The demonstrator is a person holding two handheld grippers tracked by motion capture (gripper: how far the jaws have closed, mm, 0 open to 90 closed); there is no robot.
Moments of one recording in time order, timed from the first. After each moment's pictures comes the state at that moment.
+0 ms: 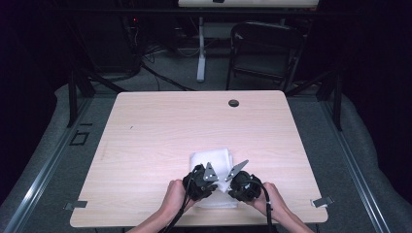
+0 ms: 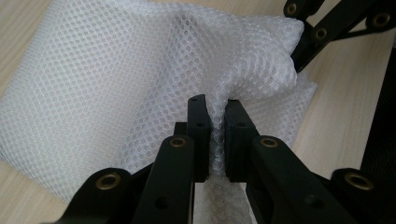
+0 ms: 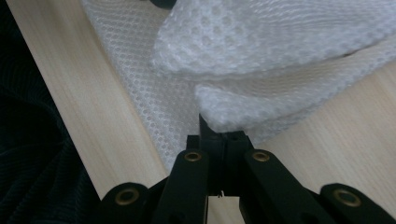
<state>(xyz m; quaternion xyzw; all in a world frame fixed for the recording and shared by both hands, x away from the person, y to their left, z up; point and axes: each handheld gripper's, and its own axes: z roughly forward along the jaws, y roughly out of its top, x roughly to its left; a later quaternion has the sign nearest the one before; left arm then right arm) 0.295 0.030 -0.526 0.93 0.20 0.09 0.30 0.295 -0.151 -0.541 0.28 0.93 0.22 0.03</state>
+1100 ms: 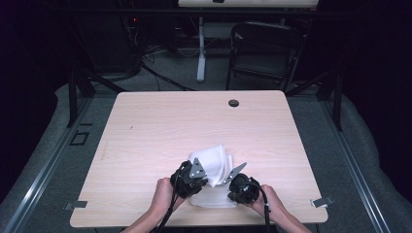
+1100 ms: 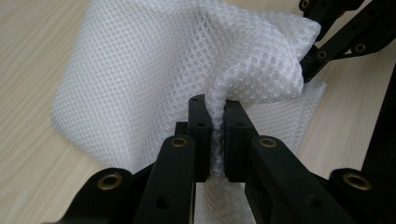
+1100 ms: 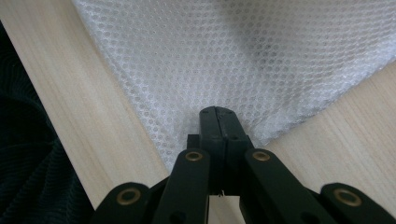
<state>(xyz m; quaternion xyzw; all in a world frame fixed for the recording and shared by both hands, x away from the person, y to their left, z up) 0.292 0.062 -0.507 0.91 0.23 0.12 0.32 0.296 -0.151 -0.554 0.28 0.94 0.21 0.03</state>
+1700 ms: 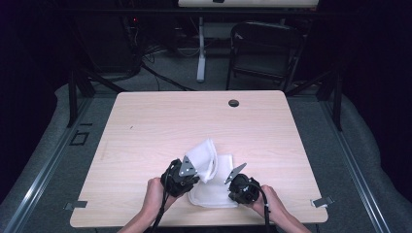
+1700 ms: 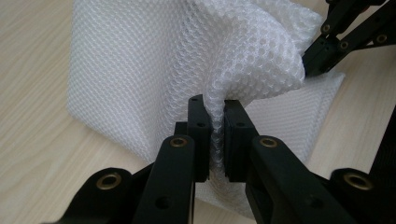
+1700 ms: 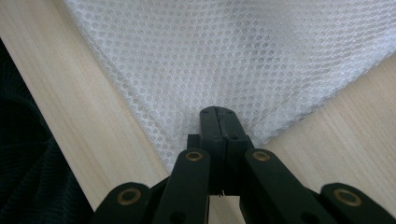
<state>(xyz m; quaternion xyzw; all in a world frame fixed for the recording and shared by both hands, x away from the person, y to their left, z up) 0.290 0.085 -0.503 0.90 0.26 0.14 0.33 0.294 -0.150 -0.552 0.28 0.94 0.19 0.04</state>
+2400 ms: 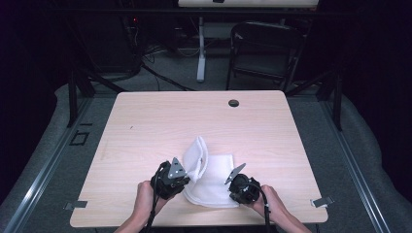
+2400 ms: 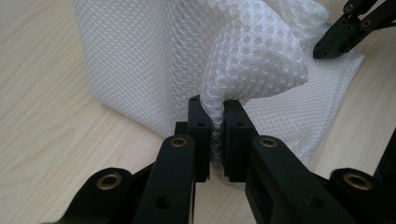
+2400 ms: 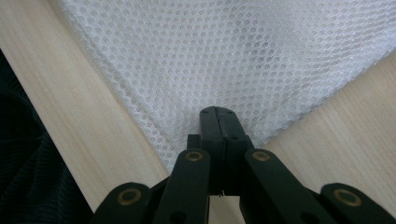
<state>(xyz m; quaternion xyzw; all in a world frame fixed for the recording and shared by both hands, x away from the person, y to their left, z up) 0.284 0.107 -0.504 0.89 0.28 0.15 0.32 0.294 -0.150 -0.551 0.28 0.94 0.18 0.05</state>
